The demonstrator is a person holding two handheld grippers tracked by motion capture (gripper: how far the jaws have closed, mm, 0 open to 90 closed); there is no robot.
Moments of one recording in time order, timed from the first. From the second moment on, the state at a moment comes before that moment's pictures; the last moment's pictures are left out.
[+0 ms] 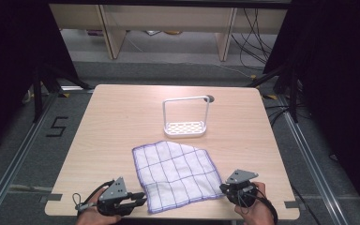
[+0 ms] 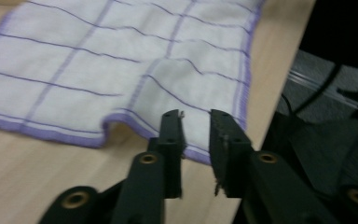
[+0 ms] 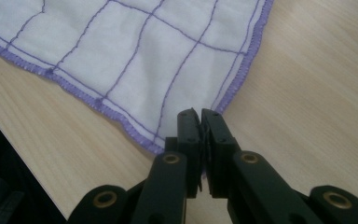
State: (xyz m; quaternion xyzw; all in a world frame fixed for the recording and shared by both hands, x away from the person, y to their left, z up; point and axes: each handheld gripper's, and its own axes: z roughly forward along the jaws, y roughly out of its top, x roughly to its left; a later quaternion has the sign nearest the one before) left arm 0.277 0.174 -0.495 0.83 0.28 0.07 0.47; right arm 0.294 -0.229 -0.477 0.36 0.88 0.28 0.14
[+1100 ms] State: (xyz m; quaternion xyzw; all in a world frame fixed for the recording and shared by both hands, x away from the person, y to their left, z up) left arm 0.410 0.205 -0.501 0.79 0.42 0.18 0.40; right arm 0.442 -0.132 -0.490 0.31 0.88 0.33 0.14
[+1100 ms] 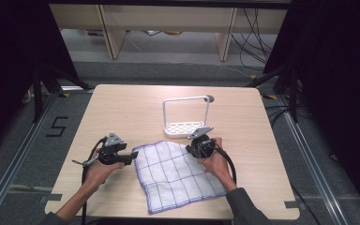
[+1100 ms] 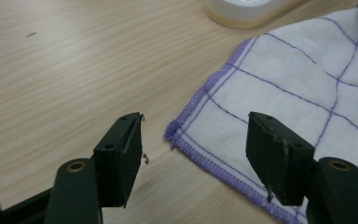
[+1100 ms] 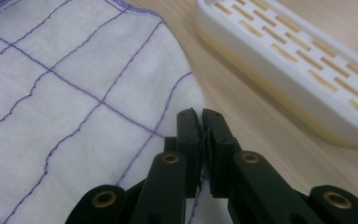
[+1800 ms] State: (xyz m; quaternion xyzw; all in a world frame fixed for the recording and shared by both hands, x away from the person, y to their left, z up) left arm 0.401 0.224 -0.497 0.78 0.44 0.16 0.42; right arm 0.339 -0.111 -0.470 0.22 0.89 0.36 0.16
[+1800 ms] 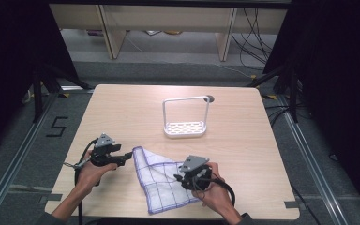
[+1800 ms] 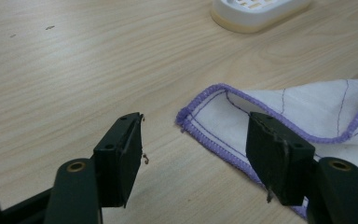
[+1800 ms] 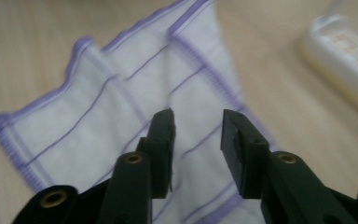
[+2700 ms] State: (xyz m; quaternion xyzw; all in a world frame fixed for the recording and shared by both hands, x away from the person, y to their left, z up) left arm 0.408 0.218 -0.503 0.79 0.43 0.15 0.41; right arm 0.388 -0.140 -0.445 0.28 0.87 0.37 0.19
